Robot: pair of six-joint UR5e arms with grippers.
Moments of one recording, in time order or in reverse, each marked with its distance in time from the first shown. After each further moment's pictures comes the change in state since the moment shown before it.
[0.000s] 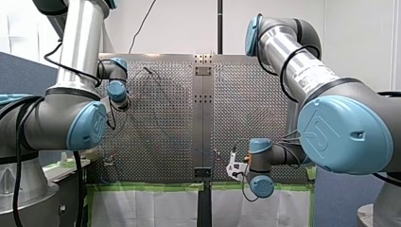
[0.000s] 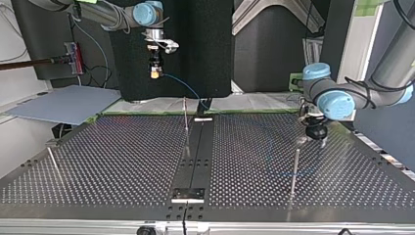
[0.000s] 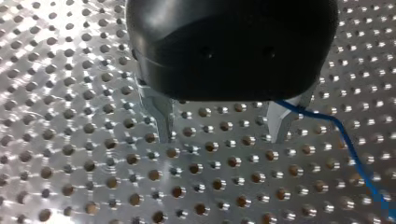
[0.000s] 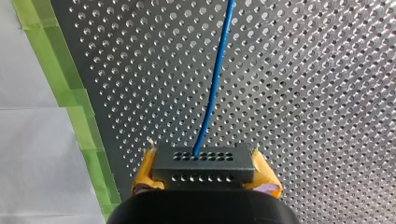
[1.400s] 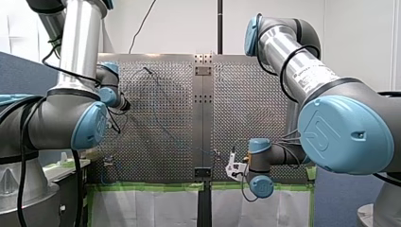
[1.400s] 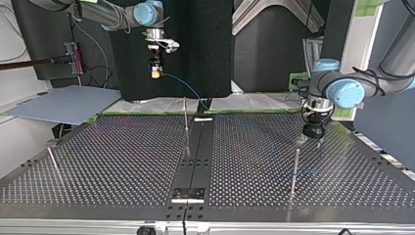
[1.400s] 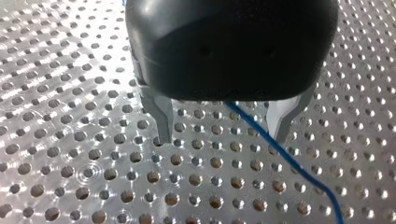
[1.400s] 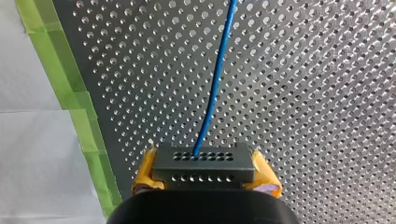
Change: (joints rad) left arm 0.079 0.020 -0.103 0.199 0.287 -0.227; right arm 0.005 0.000 0.000 0.003 -0.002 0.000
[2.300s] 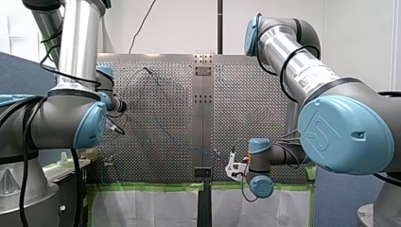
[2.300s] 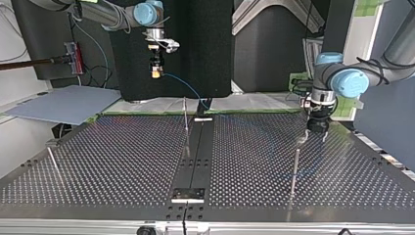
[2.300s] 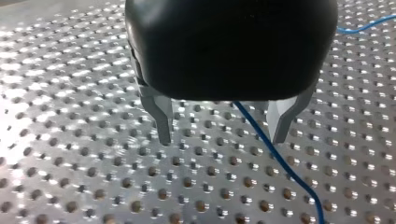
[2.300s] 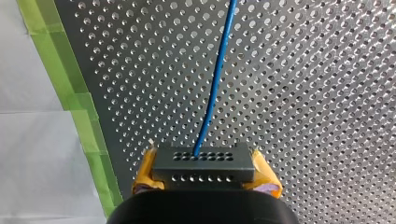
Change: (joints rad) left arm 0.047 0.024 -0.084 0.097 0.044 -0.273; right arm 0.001 0.000 0.000 0.003 -0.001 0.000
